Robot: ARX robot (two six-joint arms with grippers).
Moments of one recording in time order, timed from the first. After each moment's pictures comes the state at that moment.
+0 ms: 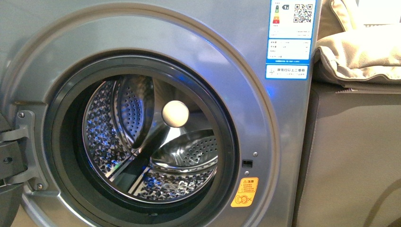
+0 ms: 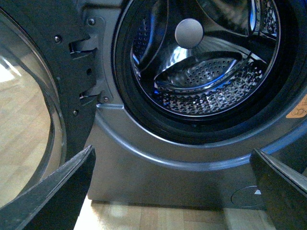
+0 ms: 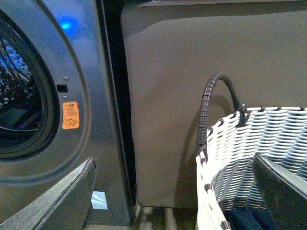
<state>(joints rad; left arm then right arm) 0.00 0.00 0.01 0.00 0.00 0.00 0.00 0.00 0.01 0.00 0.00 0.00</state>
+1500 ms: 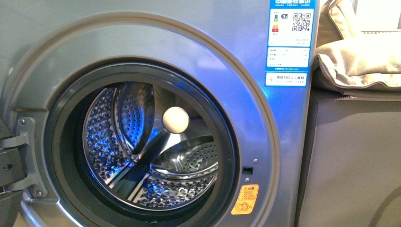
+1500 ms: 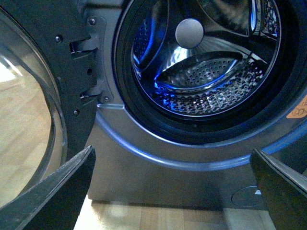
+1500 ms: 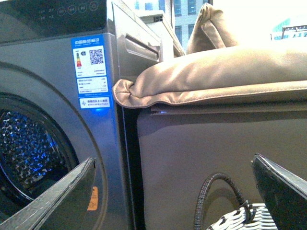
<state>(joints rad) 0.00 0.00 0.01 0.00 0.00 0.00 -0.65 0.41 0.04 0.83 -0.75 0.36</state>
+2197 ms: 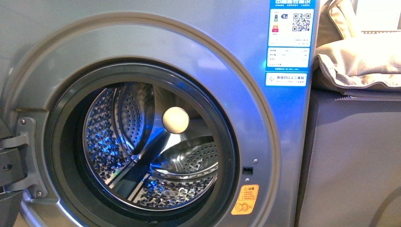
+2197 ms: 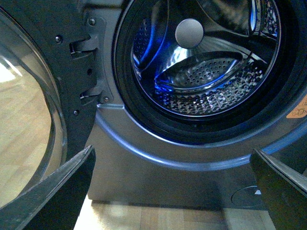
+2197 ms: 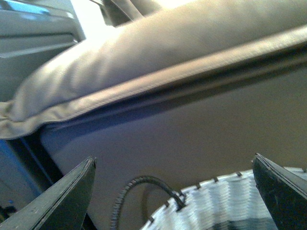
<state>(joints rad) 0.00 0.00 0.01 0.00 0.00 0.00 -0.87 0.99 0.48 0.65 -0.78 0.33</state>
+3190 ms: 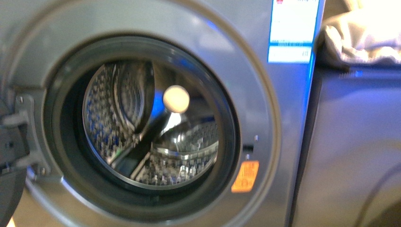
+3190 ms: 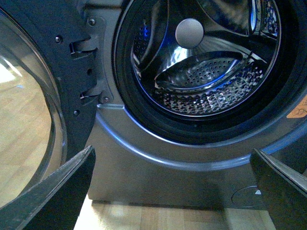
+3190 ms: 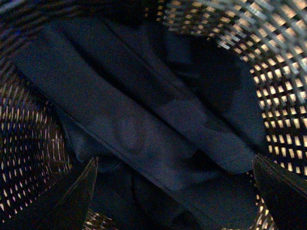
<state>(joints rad) 0.00 0.00 0.01 0.00 0.00 0.00 -0.74 2.23 1.00 0.12 -0.16 -0.24</state>
